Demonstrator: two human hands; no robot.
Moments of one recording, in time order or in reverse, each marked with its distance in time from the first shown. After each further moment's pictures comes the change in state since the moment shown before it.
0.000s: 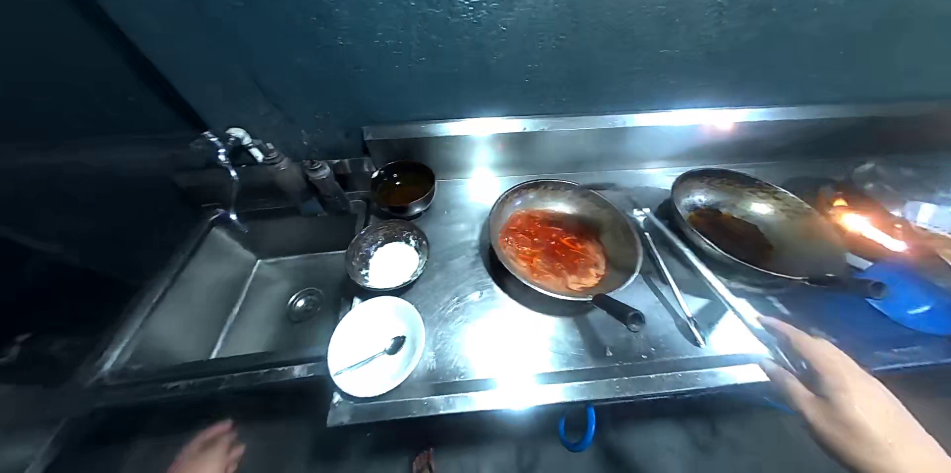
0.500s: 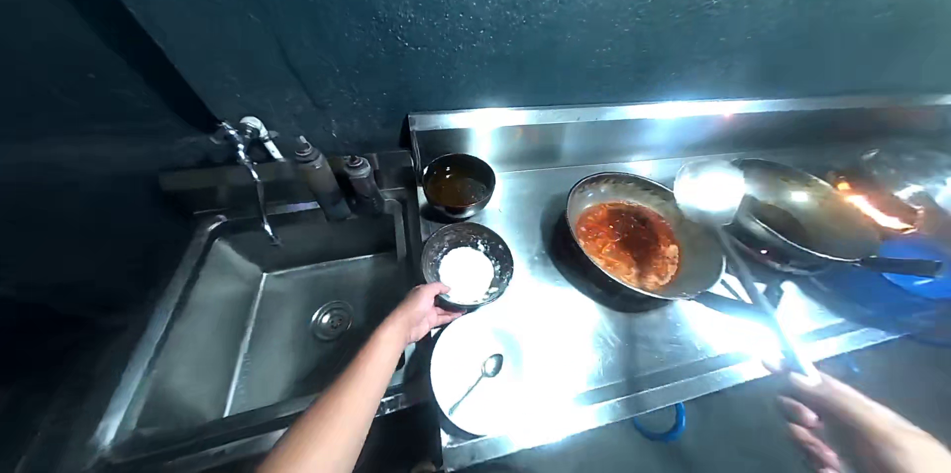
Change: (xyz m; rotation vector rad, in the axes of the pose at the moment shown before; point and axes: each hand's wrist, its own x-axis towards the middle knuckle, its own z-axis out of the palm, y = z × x) left_hand 0.128 0.219 0.151 -0.365 -0.947 -0.108; right_hand -0.034 -0.258 0.082 1.124 -0.051 0.576
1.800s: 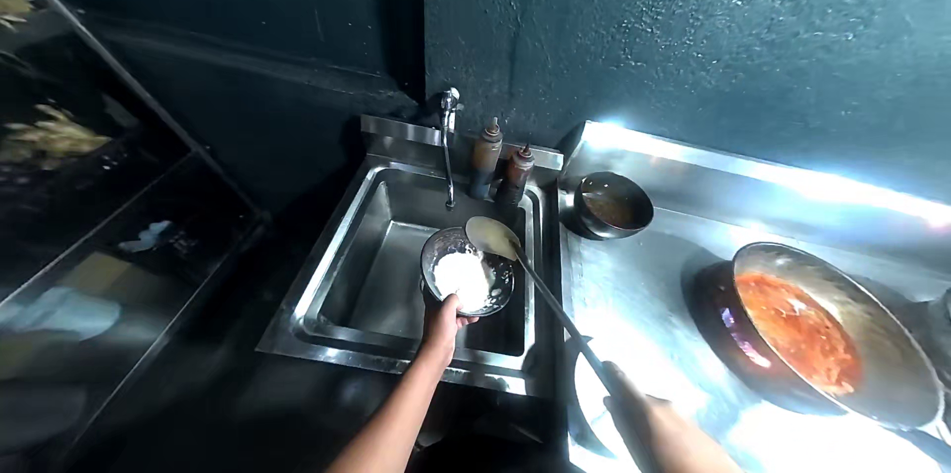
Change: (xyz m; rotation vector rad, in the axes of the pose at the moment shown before) left_hand -0.094 -0.032 -0.187 -0.435 0.466 0.480; right_hand -0.037 0.018 0.344 -1.512 -0.568 -0.283
